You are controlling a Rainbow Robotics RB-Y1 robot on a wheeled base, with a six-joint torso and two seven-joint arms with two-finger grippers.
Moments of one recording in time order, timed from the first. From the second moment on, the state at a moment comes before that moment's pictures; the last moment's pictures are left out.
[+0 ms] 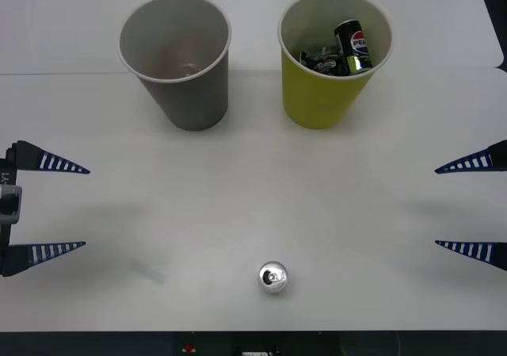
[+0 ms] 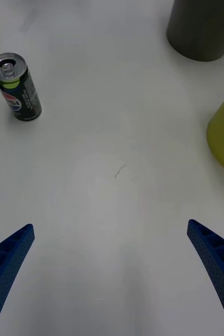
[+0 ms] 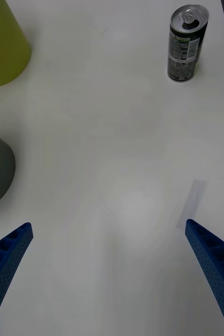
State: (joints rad) right arm 0.26 -1.13 -0.26 -2.01 1.31 -1.13 -0.09; left arm 0.26 1.13 0.26 -2.01 -1.31 -1.13 -0.09
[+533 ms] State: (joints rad) right arm 0.25 -1.09 -0.23 -1.99 1.32 -1.12 -0.07; left arm 0.26 1.13 0.26 -2.01 -1.31 -1.13 -0.09
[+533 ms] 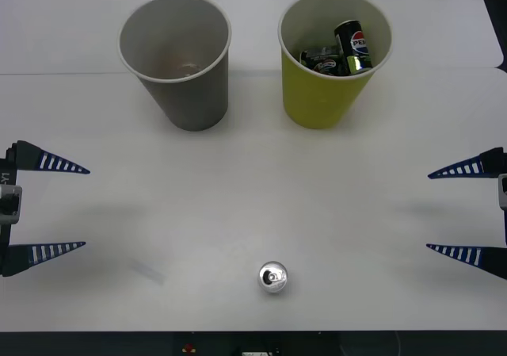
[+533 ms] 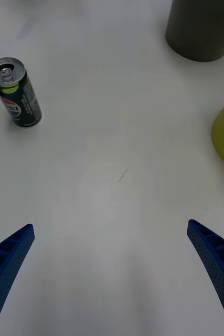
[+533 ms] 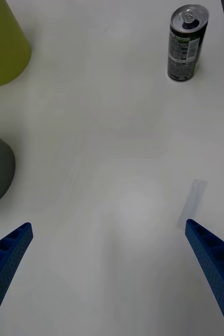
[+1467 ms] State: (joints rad) right arm 0.24 -0.73 -0.22 -1.79 1.32 -1.23 0.18; left arm 0.26 1.13 0.26 -2.01 -1.31 -1.13 -0.09
